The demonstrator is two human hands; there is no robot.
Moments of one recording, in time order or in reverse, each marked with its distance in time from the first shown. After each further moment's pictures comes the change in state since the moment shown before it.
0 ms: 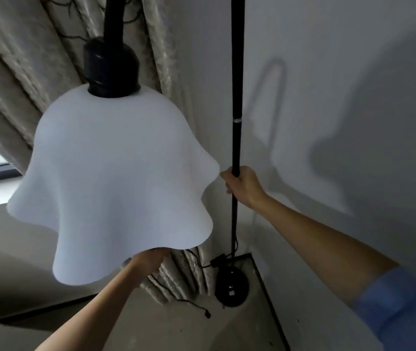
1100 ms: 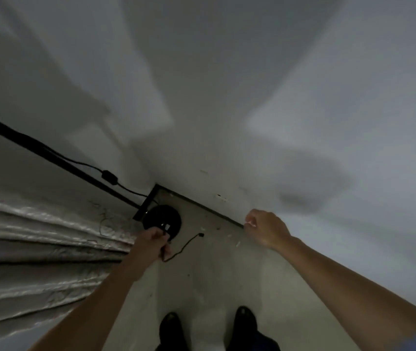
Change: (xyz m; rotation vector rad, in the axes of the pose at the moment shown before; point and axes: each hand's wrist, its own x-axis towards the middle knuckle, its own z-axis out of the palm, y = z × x) left_hand 0.069 -0.133 0.248 0.333 -0.675 0.205; right_hand -0.364 0.348 -0.020 -0.408 0.350 0.868
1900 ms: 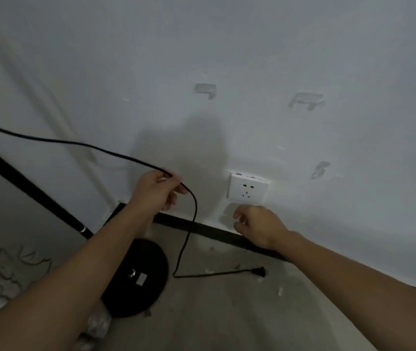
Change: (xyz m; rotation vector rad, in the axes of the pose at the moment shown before) left_hand 0.392 -0.128 0.062 -0.047 -0.069 0.623; right_hand 0.321 0.120 0.292 -0.110 0.284 -0.181
